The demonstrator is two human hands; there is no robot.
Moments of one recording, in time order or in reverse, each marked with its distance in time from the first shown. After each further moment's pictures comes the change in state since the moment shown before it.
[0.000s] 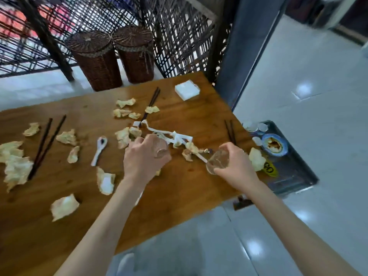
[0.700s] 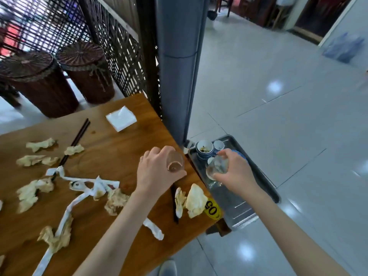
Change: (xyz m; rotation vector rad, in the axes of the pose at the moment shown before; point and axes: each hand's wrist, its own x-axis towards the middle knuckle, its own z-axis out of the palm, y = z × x) left_hand 0.088 0.252 0.147 -0.039 -0.087 0.282; right_hand 0.123 0.203 -0.139 0.056 0.082 0.086
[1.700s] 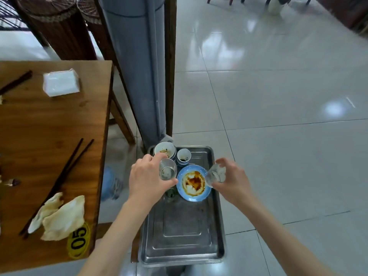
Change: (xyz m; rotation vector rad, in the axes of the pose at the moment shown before) left_hand 0.127 0.193 0.255 0.119 0.080 -0.454; right_hand 0.225 0.281 -0.096 -0.063 -0.292 -0.219
